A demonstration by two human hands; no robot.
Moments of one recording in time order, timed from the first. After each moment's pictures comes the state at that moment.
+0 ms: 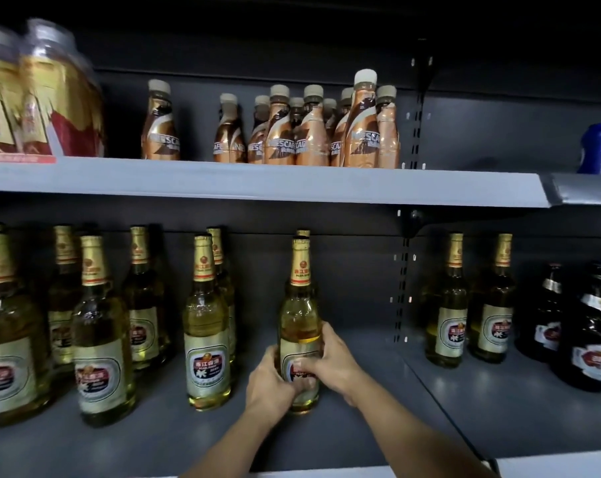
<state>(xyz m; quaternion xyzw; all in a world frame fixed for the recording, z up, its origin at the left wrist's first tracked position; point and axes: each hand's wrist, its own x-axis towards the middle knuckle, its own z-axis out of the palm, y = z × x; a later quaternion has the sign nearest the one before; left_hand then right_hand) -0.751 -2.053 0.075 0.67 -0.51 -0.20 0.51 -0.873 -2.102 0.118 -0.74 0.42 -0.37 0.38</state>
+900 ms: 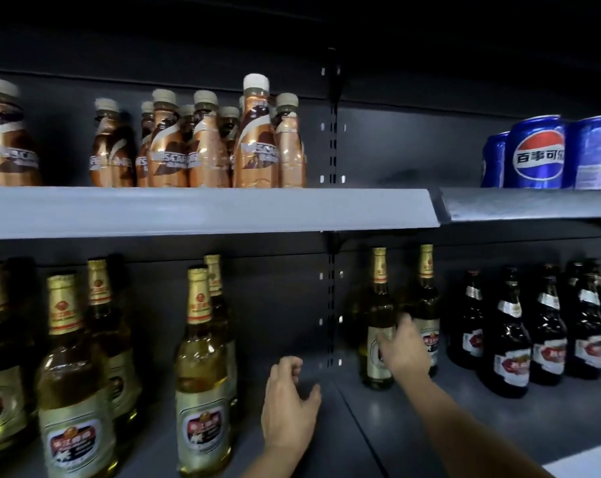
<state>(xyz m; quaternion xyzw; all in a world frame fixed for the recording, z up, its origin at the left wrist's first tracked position) -0.896 -2.128 0.092 0.61 -0.59 -0.10 0.52 -1.075 -2.203 0.153 -0.58 0.67 -0.45 0.11</state>
